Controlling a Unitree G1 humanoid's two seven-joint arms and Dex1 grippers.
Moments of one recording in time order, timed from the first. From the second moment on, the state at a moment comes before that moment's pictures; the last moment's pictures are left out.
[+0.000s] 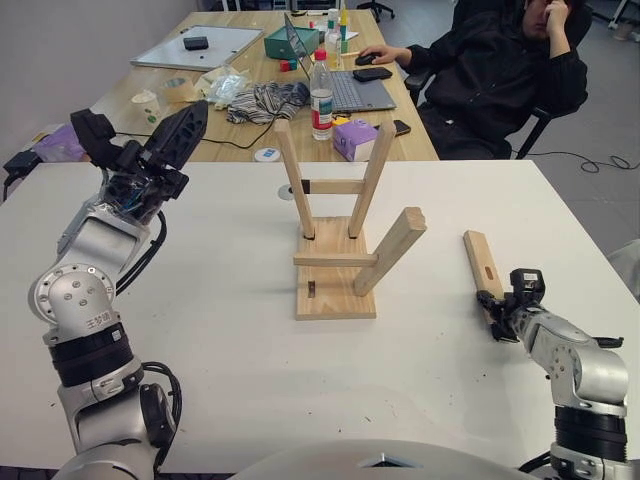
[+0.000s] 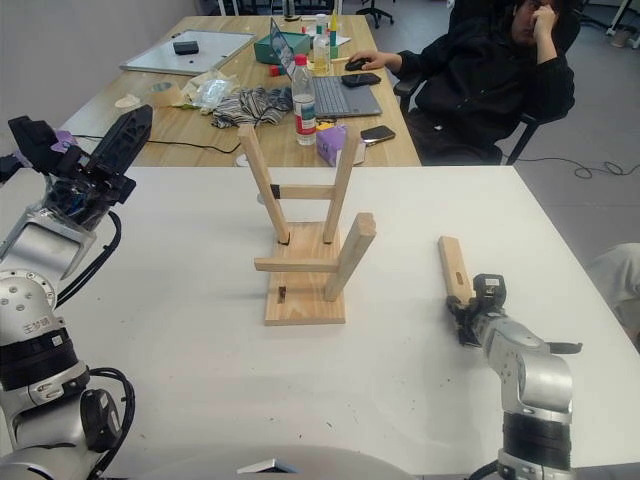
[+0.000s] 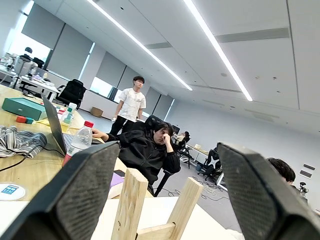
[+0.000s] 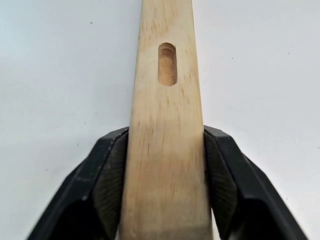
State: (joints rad) left arm -0.40 0.46 0.48 -0.16 -1.11 0.69 -0.39; right arm 0.02 -0.36 -0.31 -0.20 0.26 0.94 0.19
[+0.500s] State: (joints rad) left arm -0.79 0.38 0.30 -0.14 -1.46 0.86 -0.52; right arm -0.98 -0.41 -0.13 -0.06 0.76 0.82 0.97
